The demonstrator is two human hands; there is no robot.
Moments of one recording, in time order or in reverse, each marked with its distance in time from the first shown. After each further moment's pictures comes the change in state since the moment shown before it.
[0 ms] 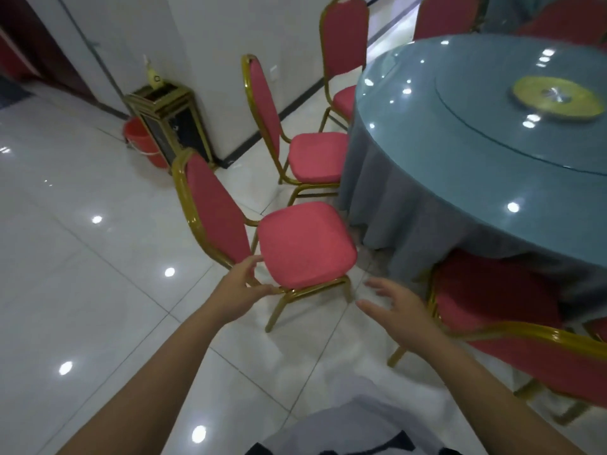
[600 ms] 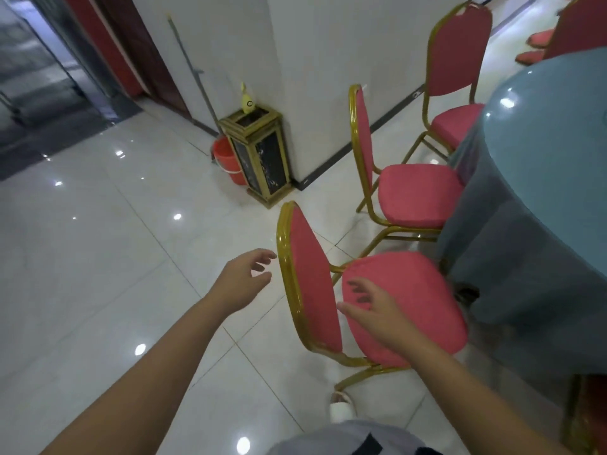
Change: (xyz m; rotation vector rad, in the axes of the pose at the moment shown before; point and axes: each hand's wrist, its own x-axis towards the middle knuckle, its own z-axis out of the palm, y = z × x) left_hand 0.164 -0.082 -0.245 0.158 0.298 -0.021; right_hand 0.257 -0.204 0.169 0.243 -0.288 -0.122
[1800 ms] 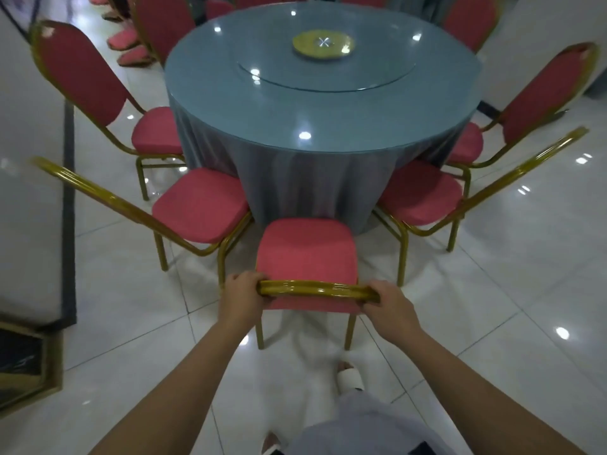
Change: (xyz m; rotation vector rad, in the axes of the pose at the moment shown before) left_hand 0.213 0.045 0.091 0.223 -0.700 0.921; right_hand -0.004 -0.019 0.107 -0.080 1.112 0.756
